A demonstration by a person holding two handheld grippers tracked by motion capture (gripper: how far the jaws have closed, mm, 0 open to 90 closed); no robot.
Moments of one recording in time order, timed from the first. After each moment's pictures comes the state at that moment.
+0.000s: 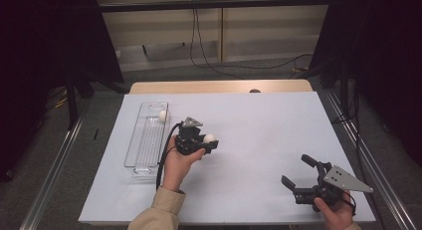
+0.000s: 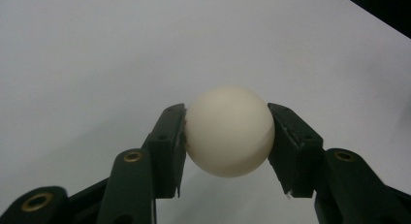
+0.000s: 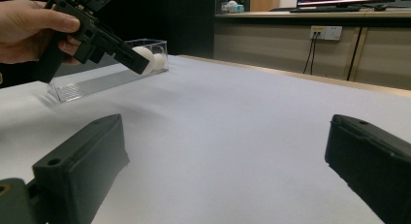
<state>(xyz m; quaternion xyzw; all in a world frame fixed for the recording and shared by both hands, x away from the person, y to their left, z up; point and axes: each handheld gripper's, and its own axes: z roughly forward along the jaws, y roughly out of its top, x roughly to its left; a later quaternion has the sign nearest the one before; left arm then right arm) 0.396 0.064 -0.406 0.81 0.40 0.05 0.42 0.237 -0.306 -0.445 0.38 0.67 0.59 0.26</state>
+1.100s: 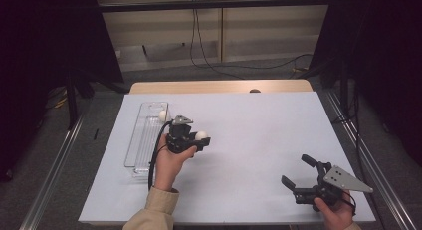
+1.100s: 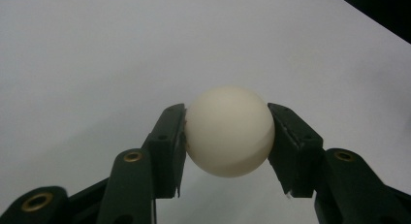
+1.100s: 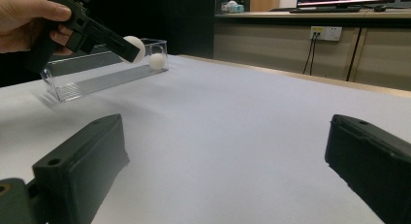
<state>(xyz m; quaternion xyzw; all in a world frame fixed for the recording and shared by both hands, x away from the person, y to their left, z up) 0.396 0.085 -0.395 0.80 0.41 0.06 0.42 0.238 -0.306 -0.445 0.37 0.67 0.59 0.26</state>
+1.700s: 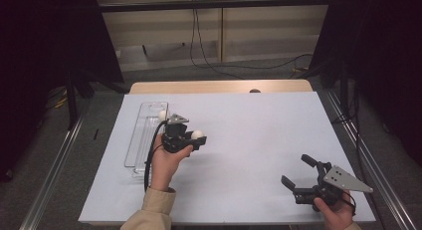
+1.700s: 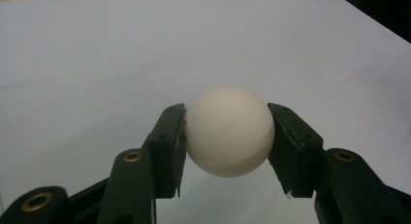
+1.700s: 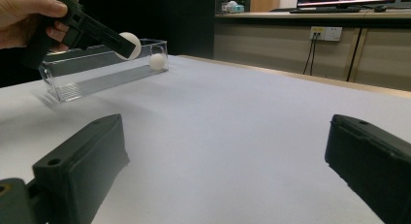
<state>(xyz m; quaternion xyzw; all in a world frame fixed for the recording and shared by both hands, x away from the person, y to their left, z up) 0.396 0.095 -0.390 0.80 0.42 0.07 0.42 0.238 -0.306 -0.445 0.37 0.67 0.59 0.27</state>
